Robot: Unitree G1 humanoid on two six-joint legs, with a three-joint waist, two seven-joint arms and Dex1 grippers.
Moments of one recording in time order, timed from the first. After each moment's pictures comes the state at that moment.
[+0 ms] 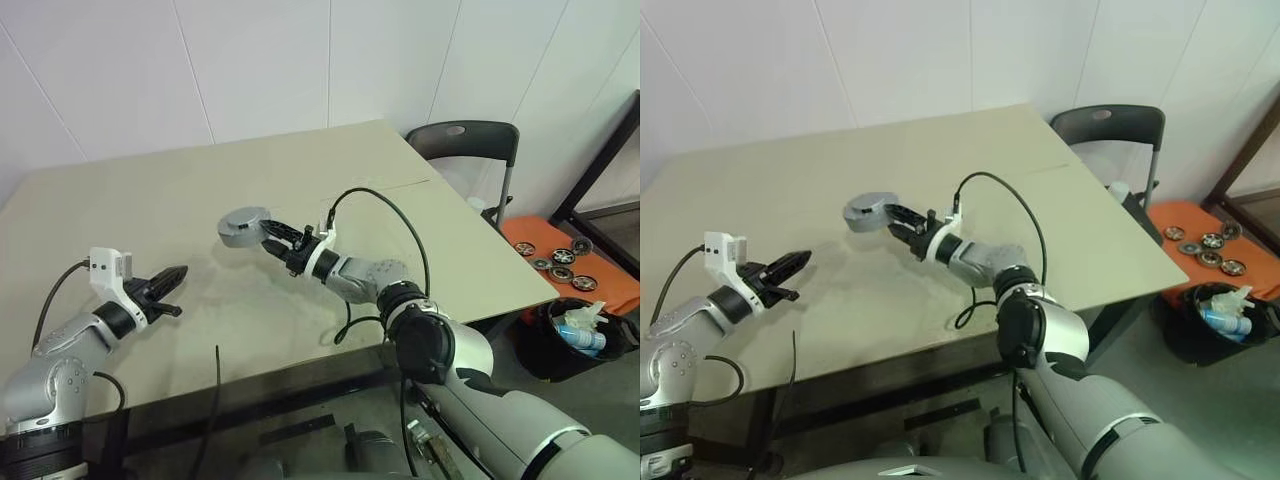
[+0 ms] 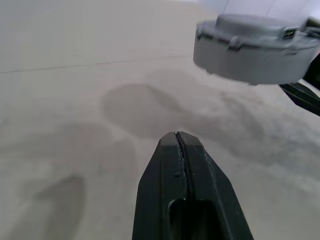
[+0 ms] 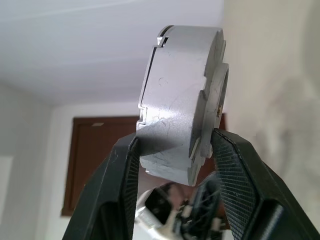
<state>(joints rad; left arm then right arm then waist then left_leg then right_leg) -0.08 0.54 0.43 -0.10 -0.67 0.66 -0.59 -1.09 0.11 -0.69 1.27 0.77 0.93 0.57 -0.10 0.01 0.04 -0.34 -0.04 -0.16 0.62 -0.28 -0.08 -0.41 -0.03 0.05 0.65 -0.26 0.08</state>
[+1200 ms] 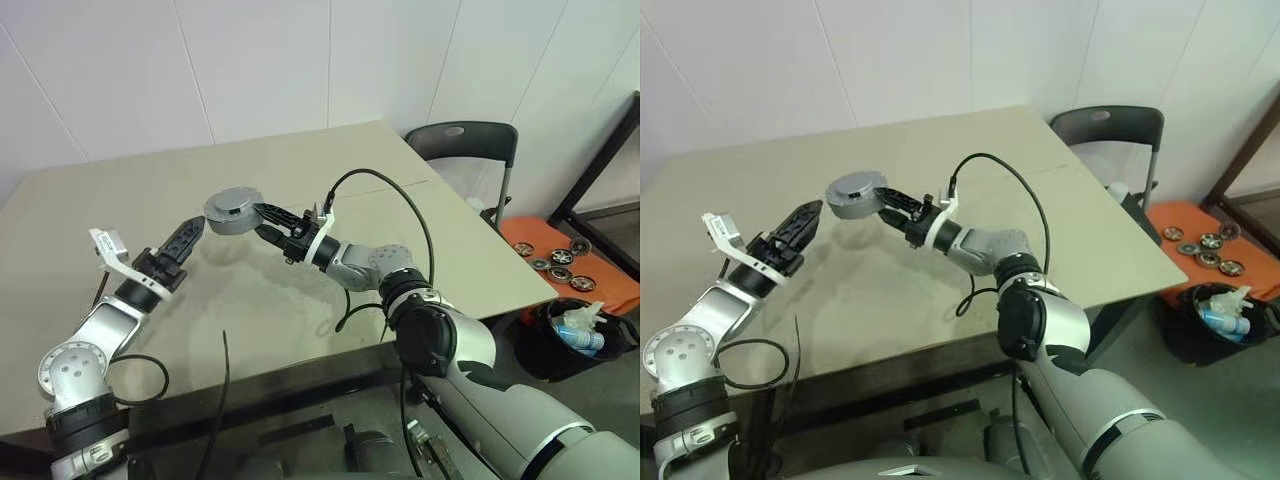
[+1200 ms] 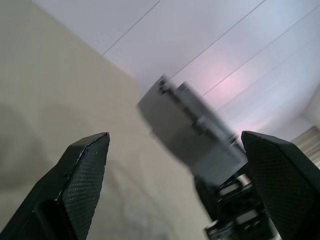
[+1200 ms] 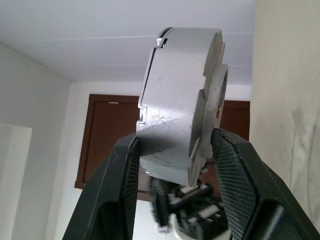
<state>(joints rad) -0.25 0.35 0.58 -0.05 -1.24 0.86 -0.31 -1.14 0.10 -0.68 1.24 0.77 1.01 0.61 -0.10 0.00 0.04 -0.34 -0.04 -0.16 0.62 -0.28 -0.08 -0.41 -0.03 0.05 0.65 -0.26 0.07</state>
